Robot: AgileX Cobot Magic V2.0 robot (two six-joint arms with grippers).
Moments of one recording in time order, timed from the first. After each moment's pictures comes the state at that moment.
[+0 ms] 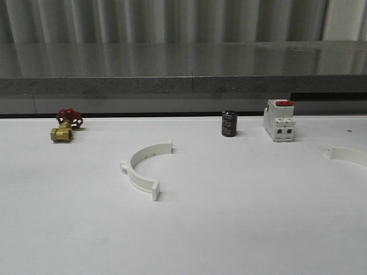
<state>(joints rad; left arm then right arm) -0.14 0.39 -0.46 0.01 0.52 -0.20 0.05 1.07 -0.79 0.04 0.46 0.20</state>
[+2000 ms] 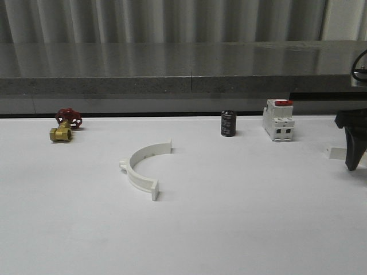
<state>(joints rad) -0.14 0.39 -0.46 0.01 0.52 -0.20 -0.08 1.88 -1.16 0.04 0.67 0.11</state>
